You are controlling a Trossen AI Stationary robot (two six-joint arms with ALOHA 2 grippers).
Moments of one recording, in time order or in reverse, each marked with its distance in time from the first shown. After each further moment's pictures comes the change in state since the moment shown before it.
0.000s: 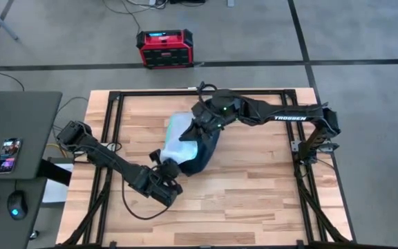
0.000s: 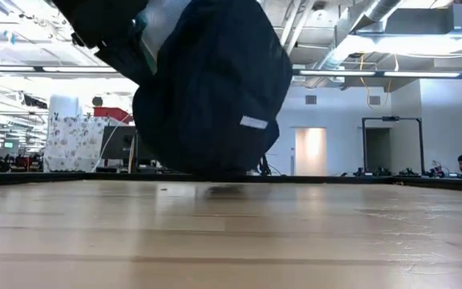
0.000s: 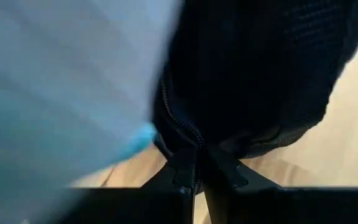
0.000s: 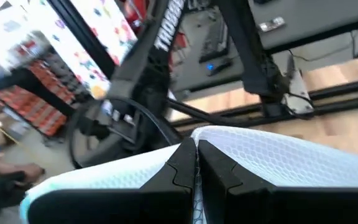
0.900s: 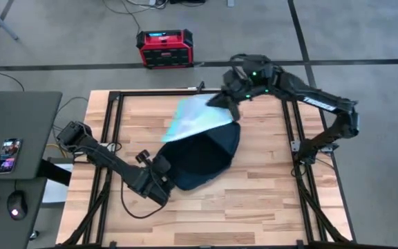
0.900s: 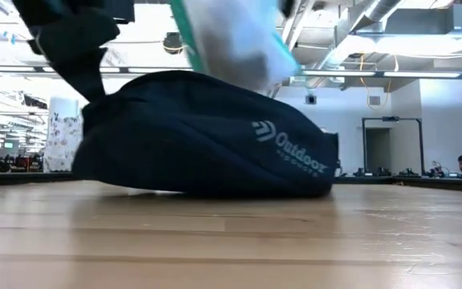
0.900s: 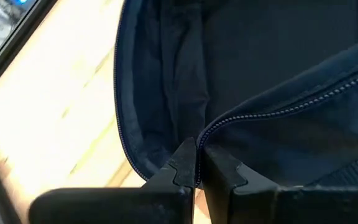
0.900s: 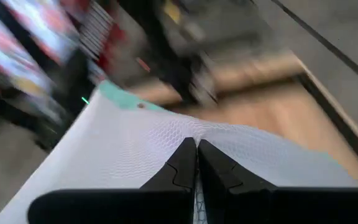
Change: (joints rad) left arm -0.037 0.003 0.000 -0.320 0.154 -0.405; right arm -0.270 -0.245 0.000 -0.482 0.064 -0.294
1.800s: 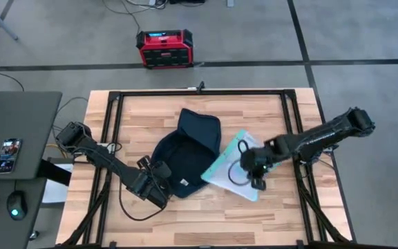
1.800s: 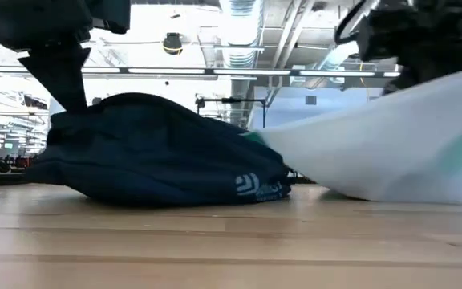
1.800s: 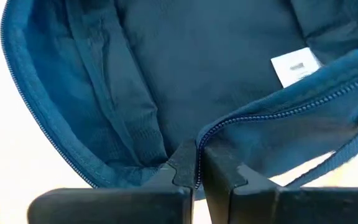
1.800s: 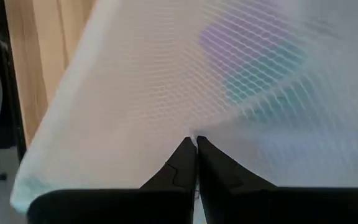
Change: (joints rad) left arm 0.000 0.000 -0.002 0.101 0.209 0.144; right arm 0.615 -0.161 -0.822 -0.039 0.236 0.434
